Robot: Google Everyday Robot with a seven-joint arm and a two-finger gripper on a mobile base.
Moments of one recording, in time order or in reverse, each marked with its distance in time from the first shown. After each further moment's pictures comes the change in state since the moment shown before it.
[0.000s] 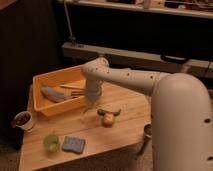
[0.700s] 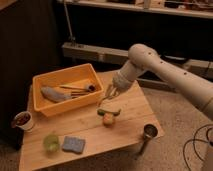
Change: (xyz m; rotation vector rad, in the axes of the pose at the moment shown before) arm 0.030 0.097 -0.121 0.289 -0.251 0.175
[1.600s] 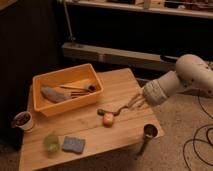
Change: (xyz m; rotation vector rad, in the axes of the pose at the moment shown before) arm -0.047 0.115 -0.080 0.149 -0.115 0.331
